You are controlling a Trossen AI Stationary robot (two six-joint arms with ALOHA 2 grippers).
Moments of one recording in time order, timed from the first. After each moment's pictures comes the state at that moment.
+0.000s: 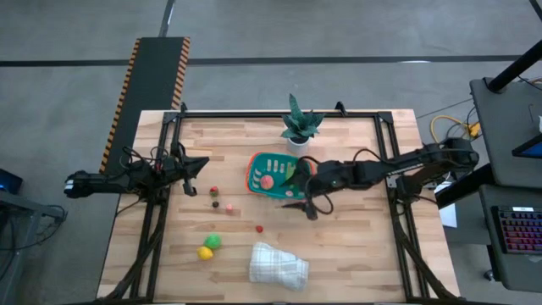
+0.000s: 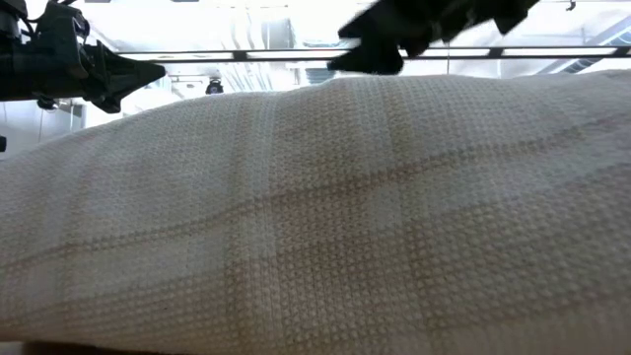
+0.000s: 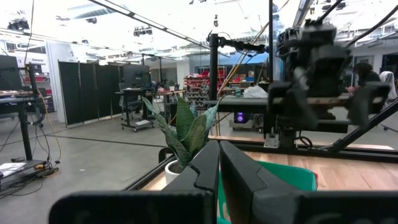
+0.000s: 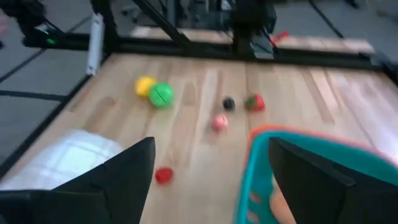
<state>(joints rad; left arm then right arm) -0.02 0.06 0.01 0.23 -0.38 0.12 0.11 1.54 0.87 0.19 -0.06 -0.03</state>
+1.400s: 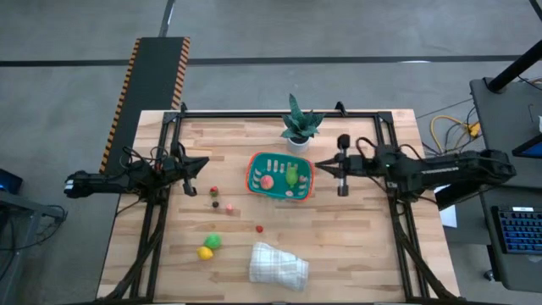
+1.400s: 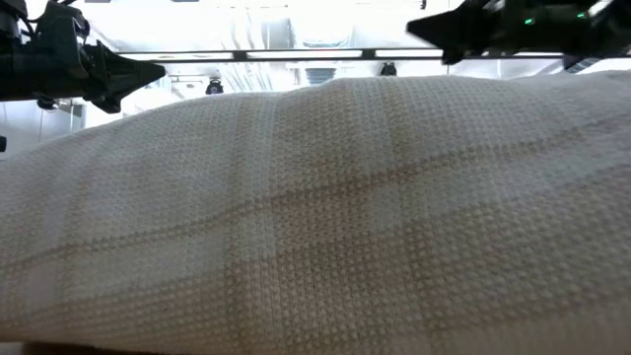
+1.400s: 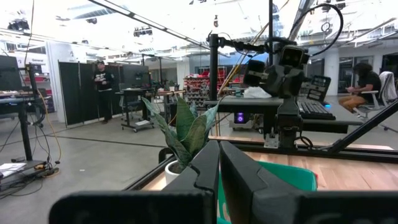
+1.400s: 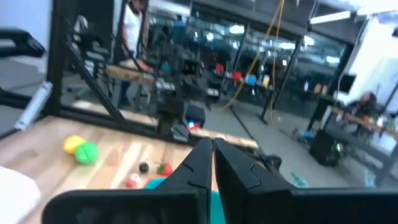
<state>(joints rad) -0.02 0.06 0.01 0.23 -0.38 0.12 -0.09 1.02 0.36 0.65 -0.08 -0.27</state>
